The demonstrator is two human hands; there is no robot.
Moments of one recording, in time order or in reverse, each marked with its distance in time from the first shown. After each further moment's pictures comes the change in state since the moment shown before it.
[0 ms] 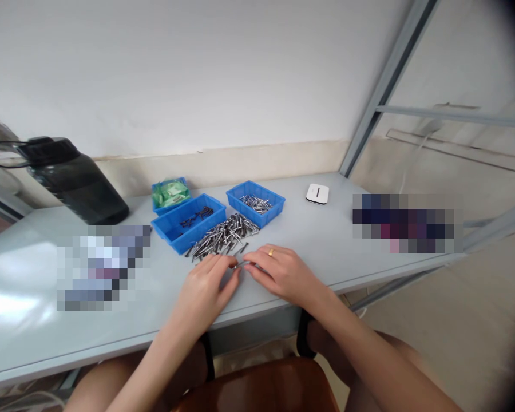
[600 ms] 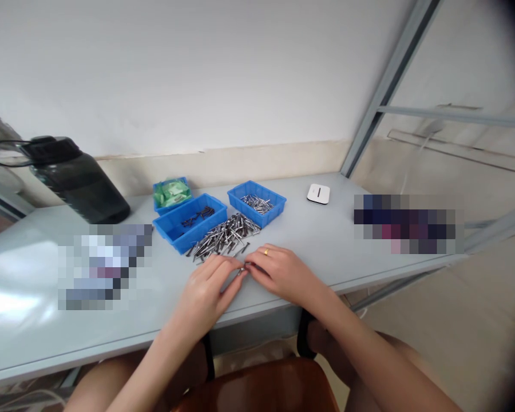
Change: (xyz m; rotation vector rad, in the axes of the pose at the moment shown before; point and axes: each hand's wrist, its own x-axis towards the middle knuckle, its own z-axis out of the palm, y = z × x) left_hand -0.002 0.002 -0.005 -0.122 0.055 0.106; right_hand 0.002 0.003 0.005 -0.014 -0.143 0.067
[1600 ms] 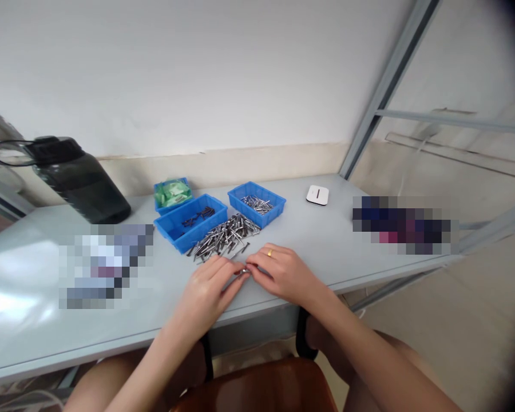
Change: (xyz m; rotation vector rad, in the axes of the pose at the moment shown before) left_hand 0.002 0.002 -0.001 -0.020 -0.015 0.026; right_hand -0.003 0.000 0.001 -0.021 0.132 -0.087
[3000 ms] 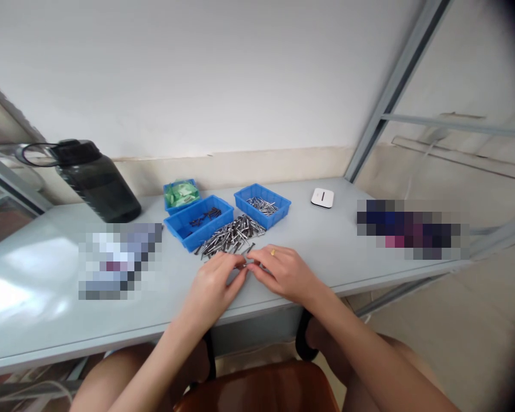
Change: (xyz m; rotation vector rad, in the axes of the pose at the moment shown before) left_hand -0.002 -0.005 0.003 0.030 -0.013 -0.153; right_hand 0.007 -0.006 -0.001 0.010 0.061 -0.014
